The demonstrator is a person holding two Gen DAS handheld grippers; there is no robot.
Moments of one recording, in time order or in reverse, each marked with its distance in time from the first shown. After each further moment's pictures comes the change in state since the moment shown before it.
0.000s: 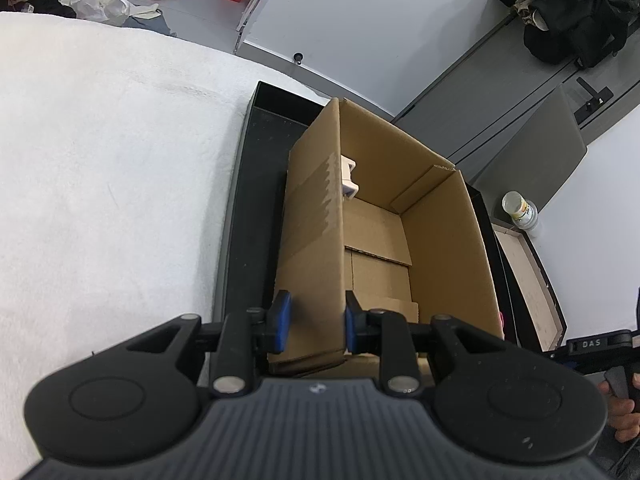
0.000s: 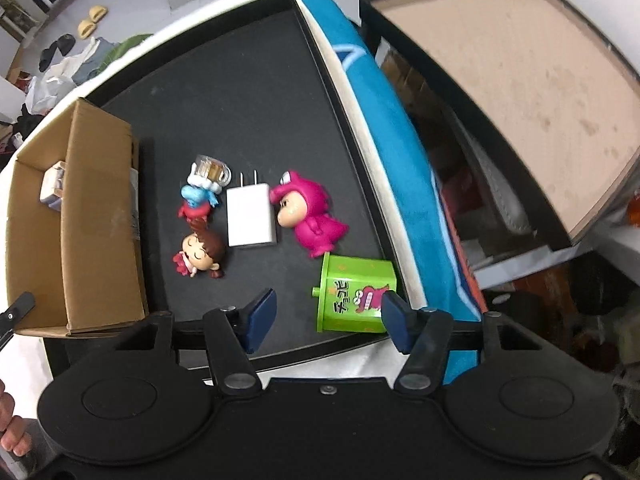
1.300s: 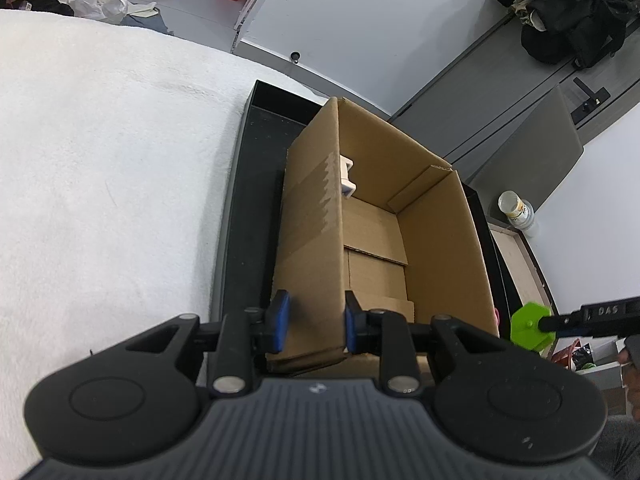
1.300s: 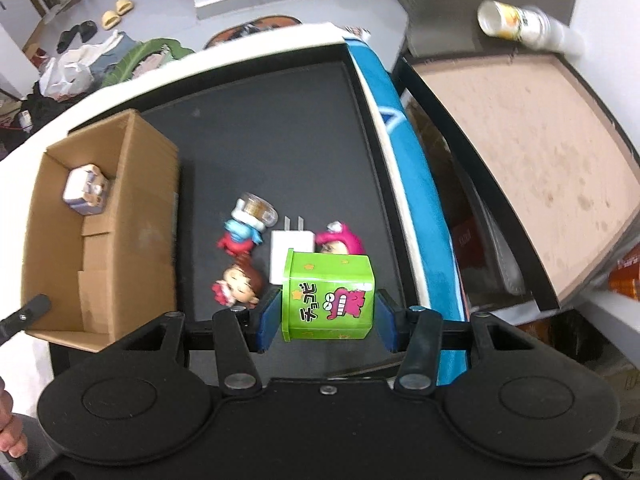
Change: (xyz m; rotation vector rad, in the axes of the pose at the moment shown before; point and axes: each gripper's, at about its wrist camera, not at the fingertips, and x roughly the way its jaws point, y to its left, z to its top) left arm 0.000 0.000 0.000 -0.003 0.003 -0.007; right arm -0.044 0.059 0.015 -0.158 -0.129 -0.055
